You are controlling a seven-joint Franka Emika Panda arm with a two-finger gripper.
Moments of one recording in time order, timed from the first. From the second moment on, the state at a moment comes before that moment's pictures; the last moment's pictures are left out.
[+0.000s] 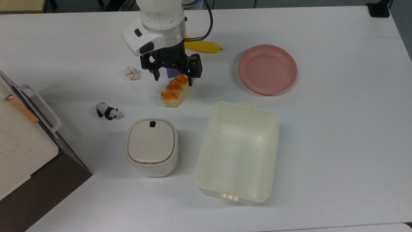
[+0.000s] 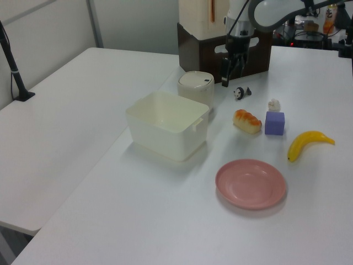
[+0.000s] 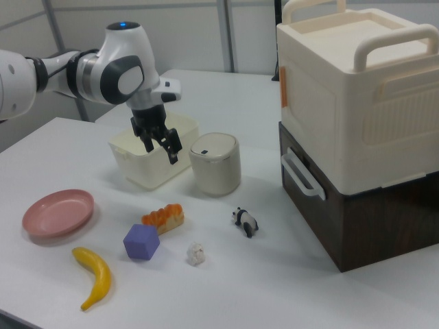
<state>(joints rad) -0.07 0.22 0.09 -1.70 0.00 2.04 0.22</state>
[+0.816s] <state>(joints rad) -0.09 0.15 0.09 -1.57 0.00 1.84 0.25</state>
